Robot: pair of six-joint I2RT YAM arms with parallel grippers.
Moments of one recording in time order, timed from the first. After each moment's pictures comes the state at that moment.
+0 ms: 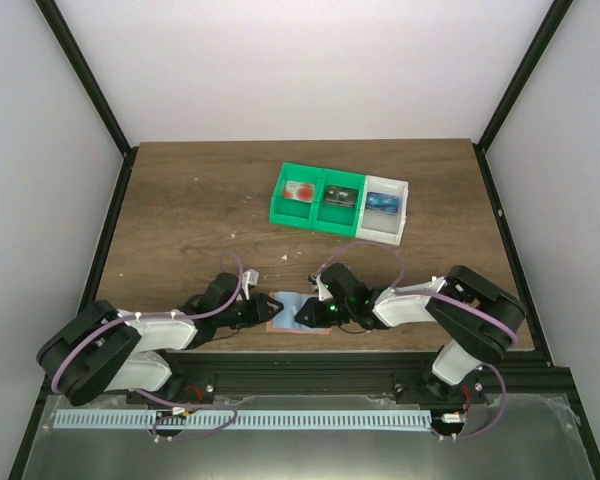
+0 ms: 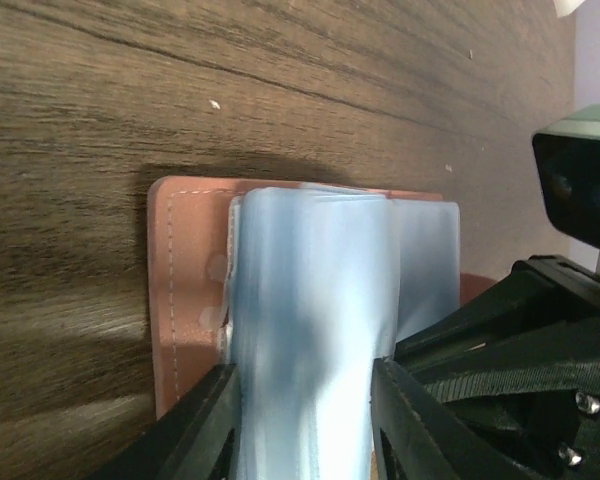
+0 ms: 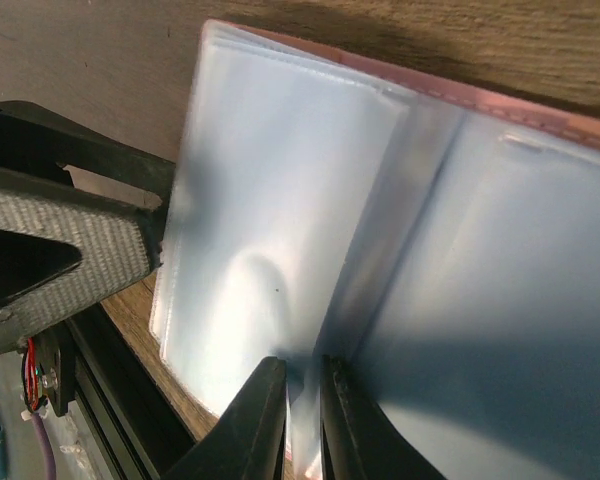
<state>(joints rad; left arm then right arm) -0.72 1.30 0.21 0.41 0.35 -1.00 0.90 1.59 0.52 0.25 -0.42 0.83</state>
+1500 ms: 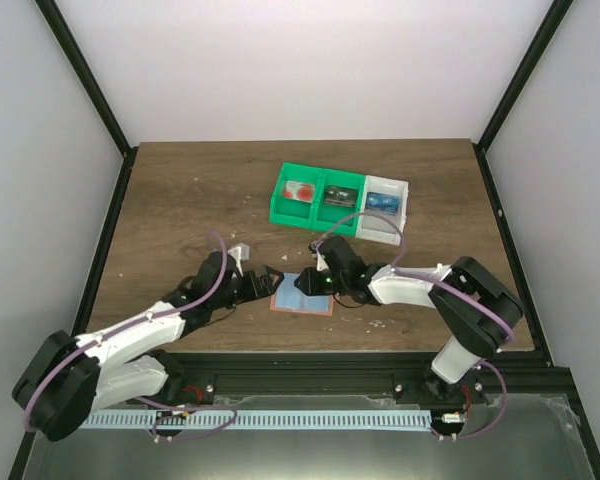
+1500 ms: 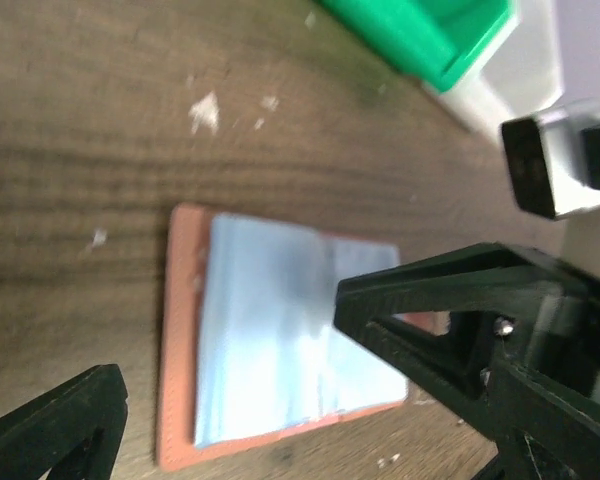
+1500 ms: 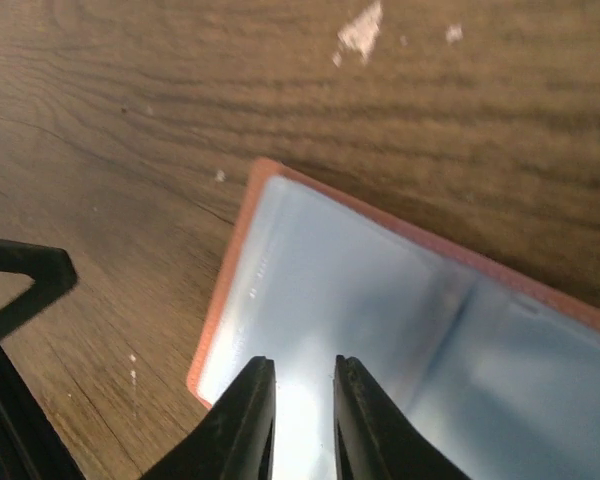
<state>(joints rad) -0.67 1.12 0.38 0.08 0.21 -0.90 0.78 1.62 0.70 0.13 -0.29 0.71</state>
